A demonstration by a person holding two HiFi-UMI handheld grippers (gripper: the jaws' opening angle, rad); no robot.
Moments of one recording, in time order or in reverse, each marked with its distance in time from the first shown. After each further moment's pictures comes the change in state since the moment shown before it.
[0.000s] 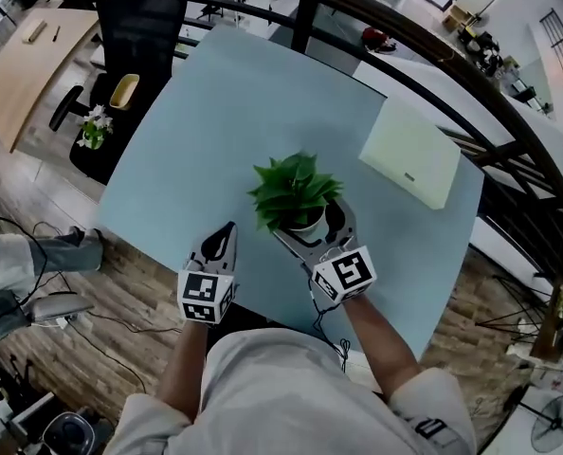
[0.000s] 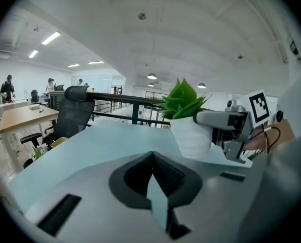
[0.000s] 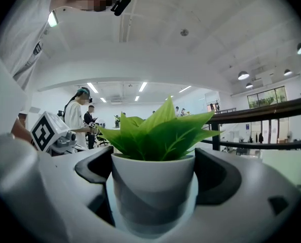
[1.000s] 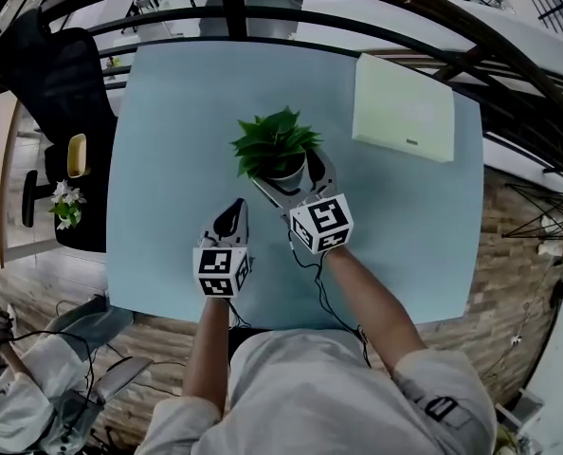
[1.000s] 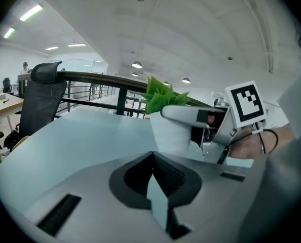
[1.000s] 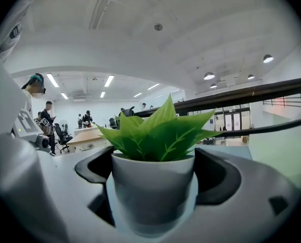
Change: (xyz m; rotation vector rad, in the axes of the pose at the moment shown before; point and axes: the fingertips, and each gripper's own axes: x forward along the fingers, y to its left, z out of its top) left arm 0.147 0.042 0.007 0.037 0.086 -0.250; right arm 0.112 -0.114 -0.057 0.106 0.028 -0.392
